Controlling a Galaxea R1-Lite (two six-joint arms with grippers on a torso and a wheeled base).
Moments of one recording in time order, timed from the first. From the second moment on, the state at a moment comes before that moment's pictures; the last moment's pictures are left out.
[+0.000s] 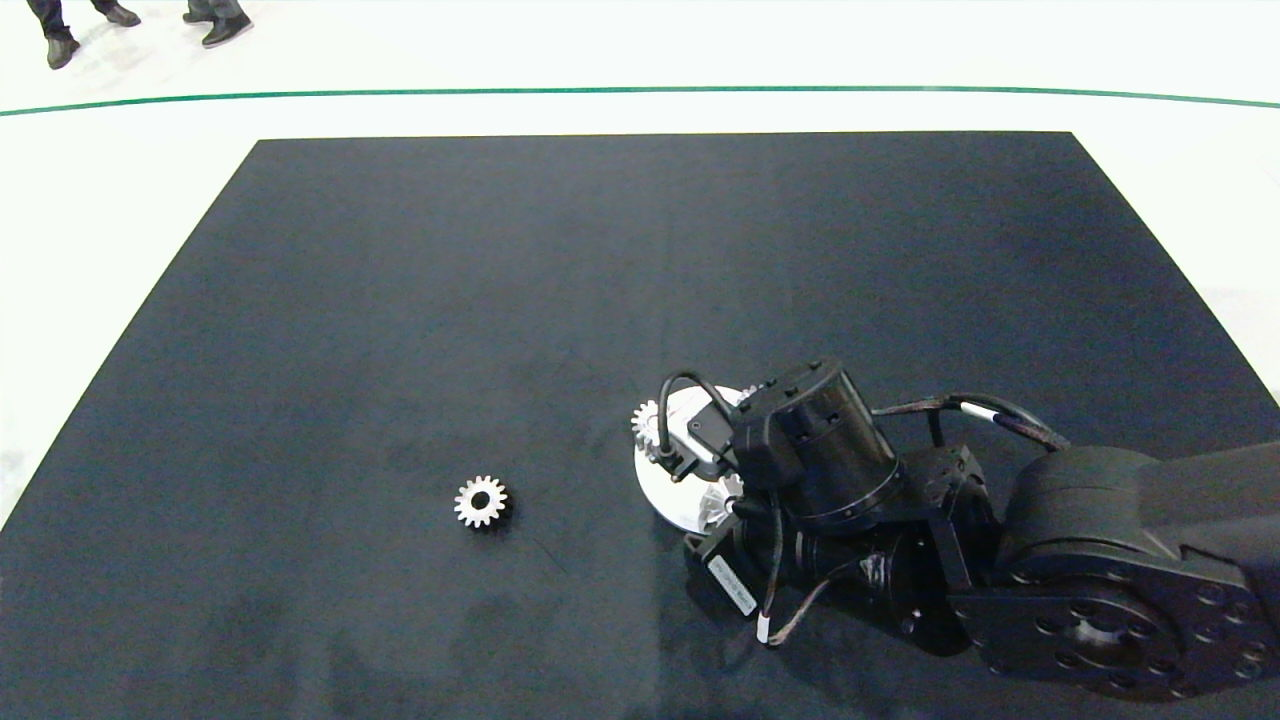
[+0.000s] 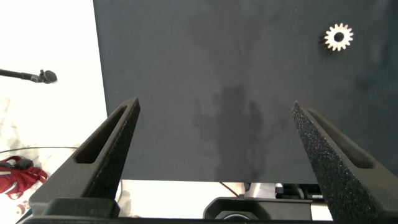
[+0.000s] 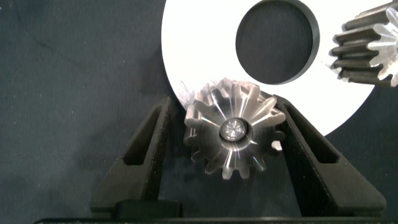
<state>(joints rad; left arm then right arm) 0.11 0.90 -1.41 1.03 0.01 0.19 0.88 1.85 -1.12 0.00 -0.38 -0.12</state>
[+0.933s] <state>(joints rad) 0.11 0.90 -1.41 1.03 0.01 0.19 0.88 1.85 -1.10 -0.02 -0.38 -0.11</state>
